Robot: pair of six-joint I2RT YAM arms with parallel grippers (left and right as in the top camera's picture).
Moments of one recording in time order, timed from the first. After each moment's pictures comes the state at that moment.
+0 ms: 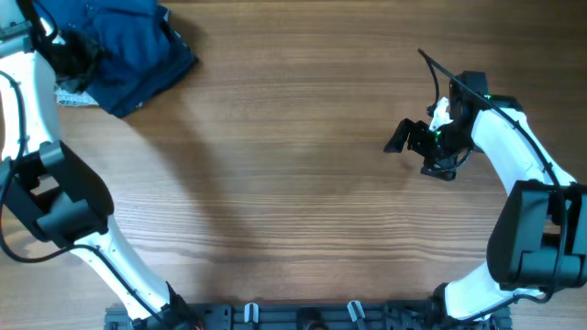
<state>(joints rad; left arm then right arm) 0.40 2.17 1.99 -0.90 0.29 -0.54 -0.08 1.77 1.17 -0.94 -0.37 0.31</state>
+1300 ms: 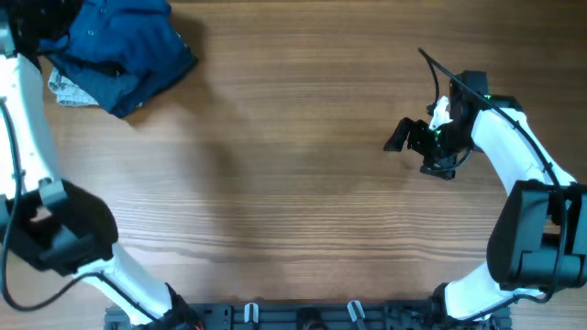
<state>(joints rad) 0.38 1.98 2.00 -0.58 0.52 -0.57 -0.08 1.77 1.17 -0.93 -0.37 0.31</state>
